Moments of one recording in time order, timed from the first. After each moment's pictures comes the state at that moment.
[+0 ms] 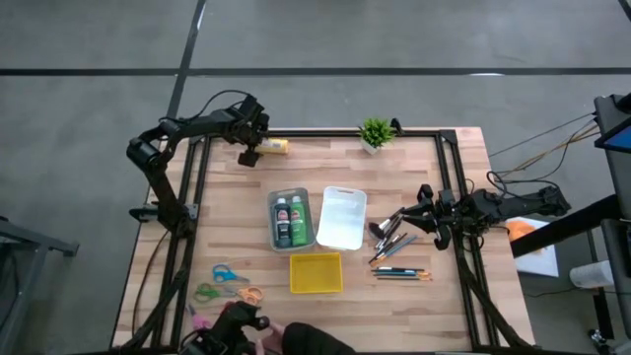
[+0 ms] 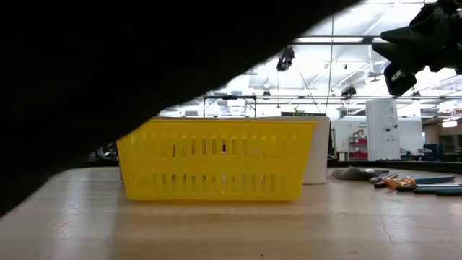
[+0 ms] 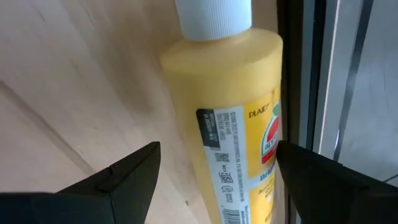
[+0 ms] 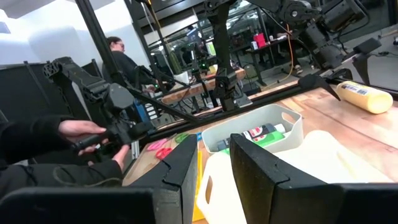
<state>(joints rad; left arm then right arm) 0.94 1.79 1.07 -0.47 0.12 -1.89 0.21 0.02 0.01 0.11 0.16 0.37</state>
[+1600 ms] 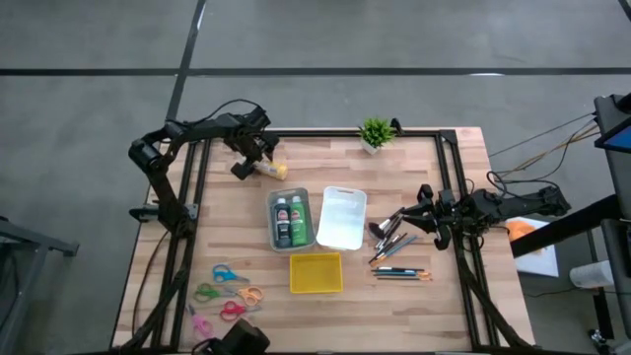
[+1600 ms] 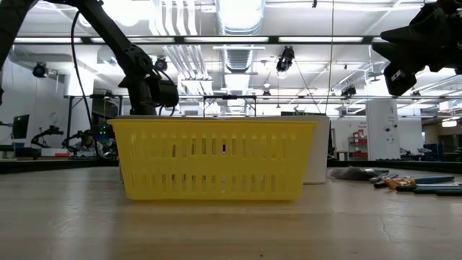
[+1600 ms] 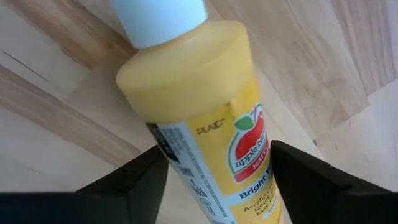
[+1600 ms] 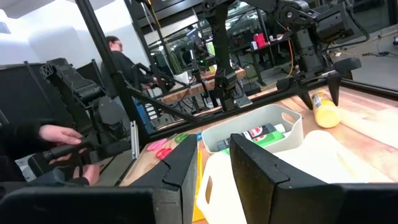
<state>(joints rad) 0.86 1.78 1.07 -0.70 0.25 -1.57 0.21 0.02 0.01 0.11 0.16 0.37</state>
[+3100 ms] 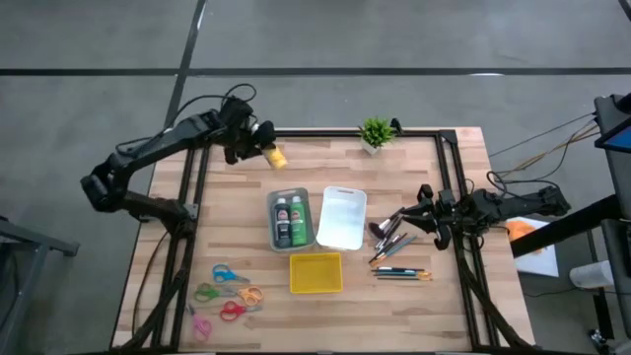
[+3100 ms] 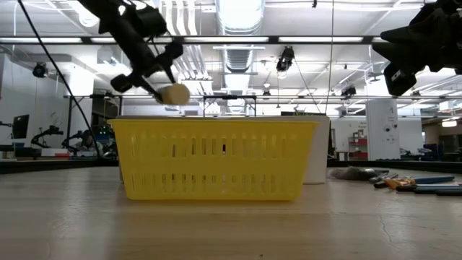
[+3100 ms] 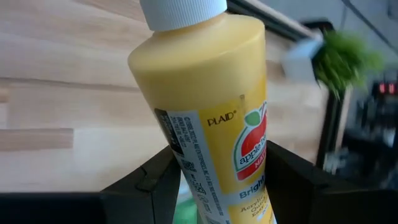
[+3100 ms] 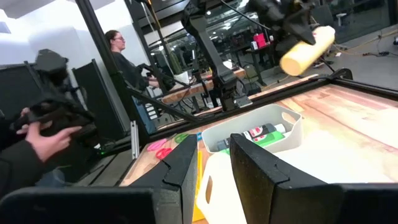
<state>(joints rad) 0.70 1.32 1.09 -0.69 0.20 -1.09 0.21 0.02 0.01 0.11 0.16 0.37</state>
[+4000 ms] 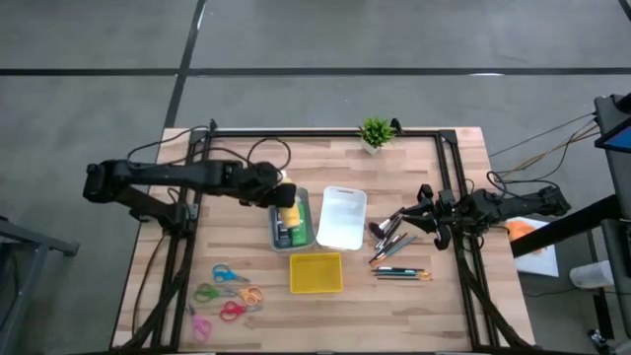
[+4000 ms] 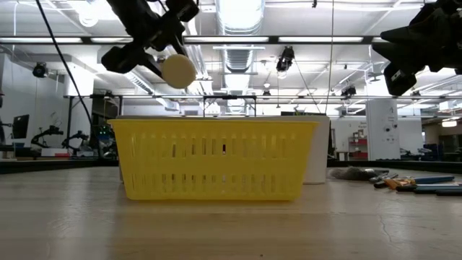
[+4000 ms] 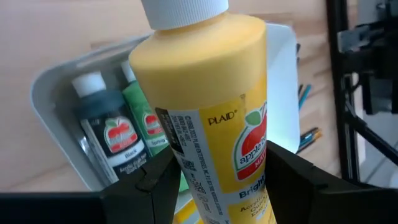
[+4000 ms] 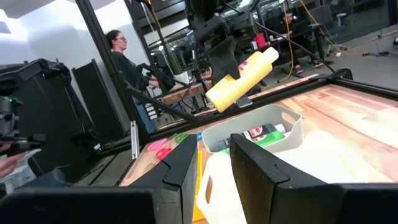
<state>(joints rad) 0.06 1.33 1.07 -0.67 -0.06 -1.29 0.21 0.02 0.01 0.11 0.16 0.37</state>
